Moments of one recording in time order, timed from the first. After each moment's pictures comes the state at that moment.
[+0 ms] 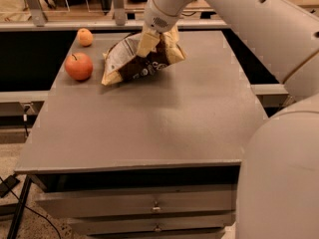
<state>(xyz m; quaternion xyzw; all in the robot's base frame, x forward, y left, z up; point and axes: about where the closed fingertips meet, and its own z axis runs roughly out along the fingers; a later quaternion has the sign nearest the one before) 0.713 0.025 0.922 -0.64 0.71 0.02 0.30</state>
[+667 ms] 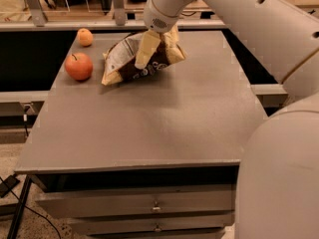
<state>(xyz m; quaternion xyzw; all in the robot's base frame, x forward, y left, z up) 0.713 0.026 0.920 -0.64 0.71 0.02 0.30</state>
